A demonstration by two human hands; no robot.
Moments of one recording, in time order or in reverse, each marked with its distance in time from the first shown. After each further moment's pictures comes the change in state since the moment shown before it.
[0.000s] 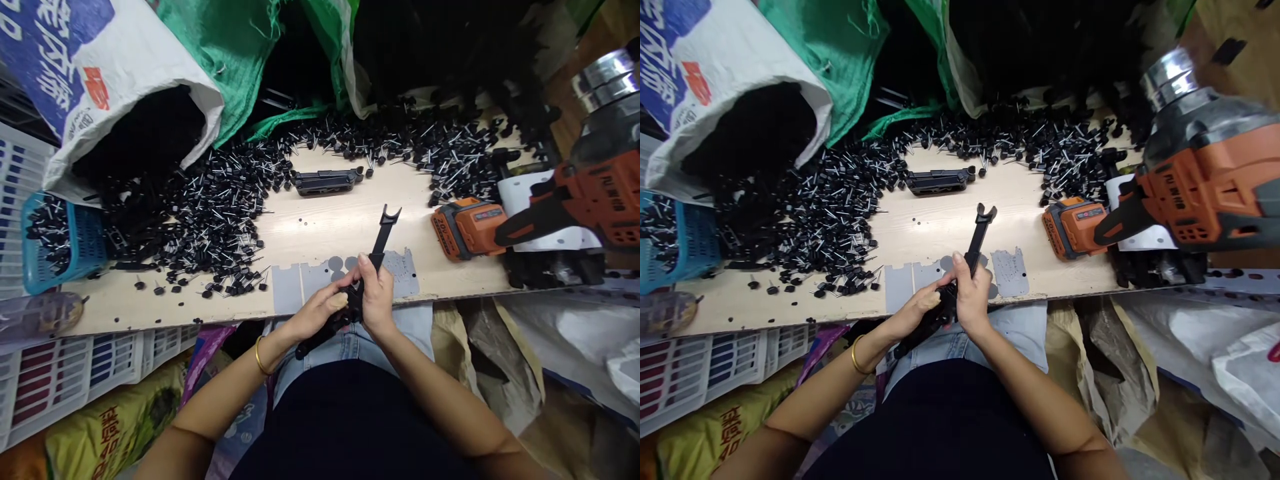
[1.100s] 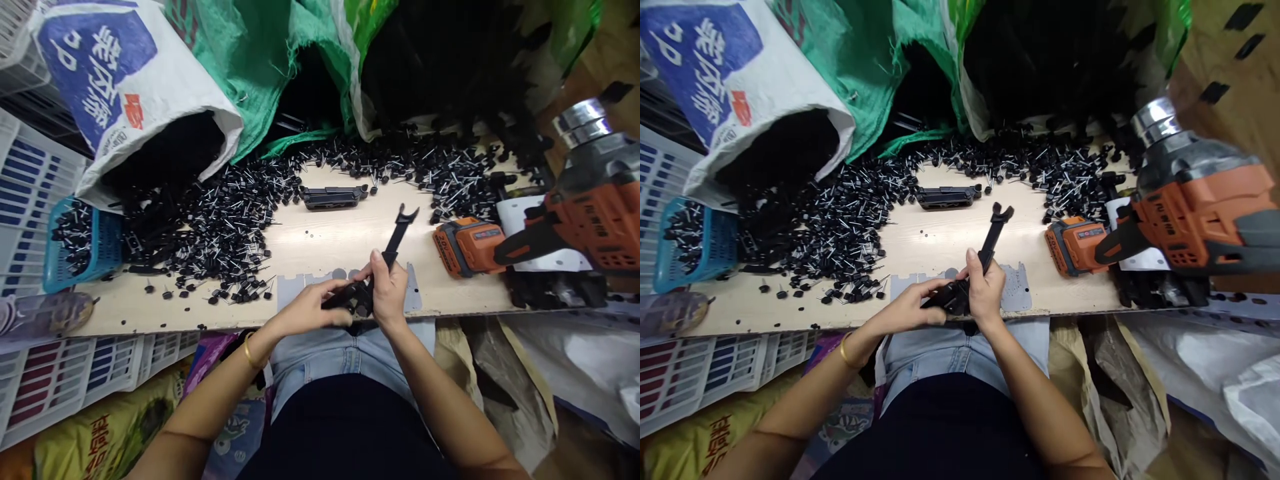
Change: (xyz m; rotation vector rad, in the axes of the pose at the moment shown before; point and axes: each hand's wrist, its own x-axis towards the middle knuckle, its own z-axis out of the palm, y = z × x) left_hand 0.003 0.026 -0.016 0.435 -0.032 0.108; right_hand 0.027 -0.011 -0.003 -0.106 0.090 -0.134
